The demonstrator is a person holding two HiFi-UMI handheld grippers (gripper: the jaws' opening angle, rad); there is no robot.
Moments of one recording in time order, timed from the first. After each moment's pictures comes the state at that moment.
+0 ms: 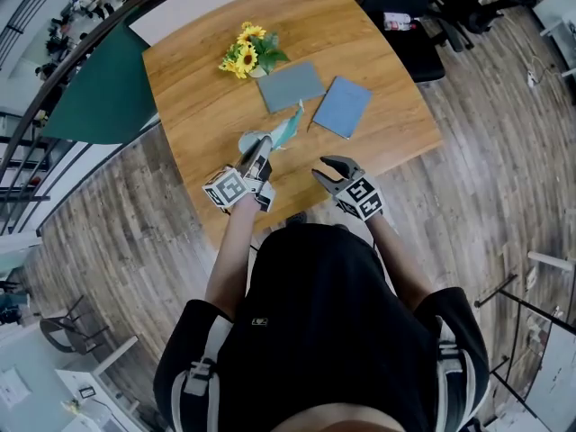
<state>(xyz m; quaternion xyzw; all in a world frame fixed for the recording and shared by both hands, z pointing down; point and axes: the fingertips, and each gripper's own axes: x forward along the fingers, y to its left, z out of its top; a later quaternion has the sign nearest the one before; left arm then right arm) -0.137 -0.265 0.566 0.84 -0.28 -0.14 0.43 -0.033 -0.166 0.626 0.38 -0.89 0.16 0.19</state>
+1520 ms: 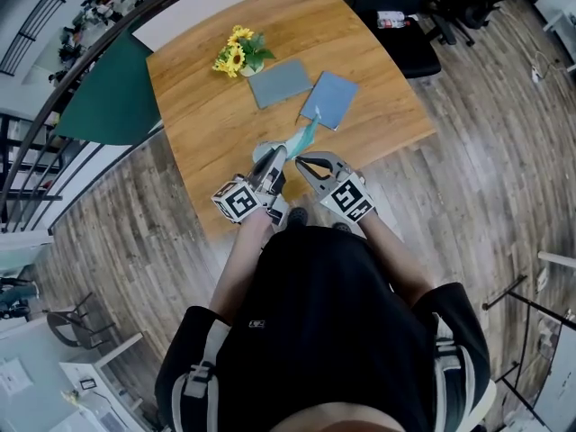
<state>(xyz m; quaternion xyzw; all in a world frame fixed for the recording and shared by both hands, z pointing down) -0.061 -0.163 0.511 0.86 -0.25 -0.14 0.41 -0.038 -0.121 0.530 0.35 -0.93 0.00 0.14</state>
